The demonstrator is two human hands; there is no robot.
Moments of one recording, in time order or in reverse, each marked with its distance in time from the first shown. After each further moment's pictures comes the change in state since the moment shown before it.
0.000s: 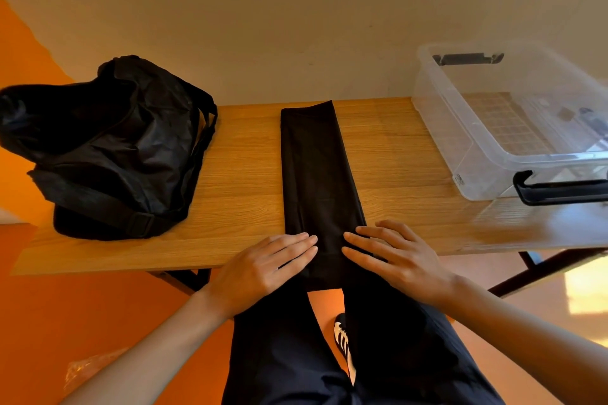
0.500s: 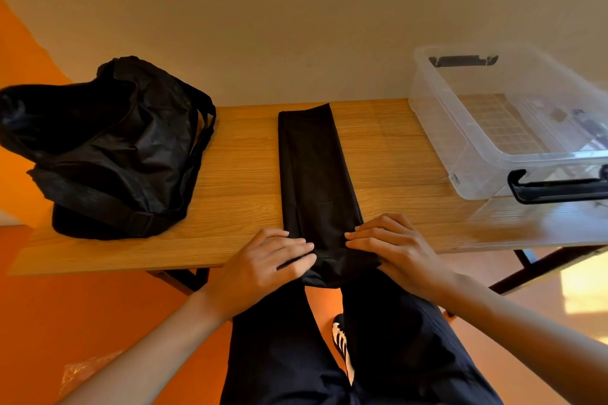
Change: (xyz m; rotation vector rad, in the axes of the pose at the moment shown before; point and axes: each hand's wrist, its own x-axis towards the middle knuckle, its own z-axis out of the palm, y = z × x) left_hand 0.006 0.005 -0.007 -0.059 0.100 -0.015; right_hand 0.005 0.005 -0.007 0.318 0.007 0.169
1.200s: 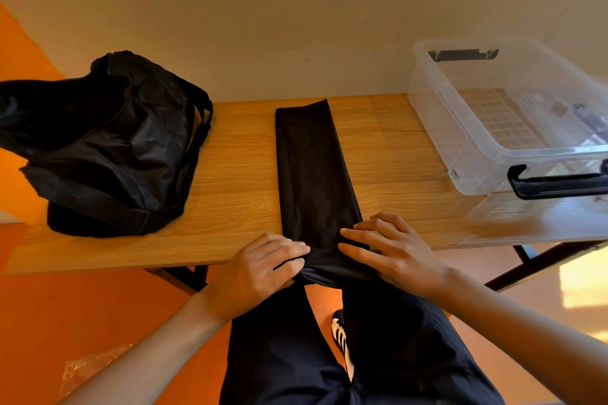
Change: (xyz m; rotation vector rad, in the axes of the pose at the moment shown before) left_hand 0.005 0.011 -0.002 -0.041 0.077 -0.039; right_hand 0.002 -0.004 0.005 -0.273 0.015 -0.162
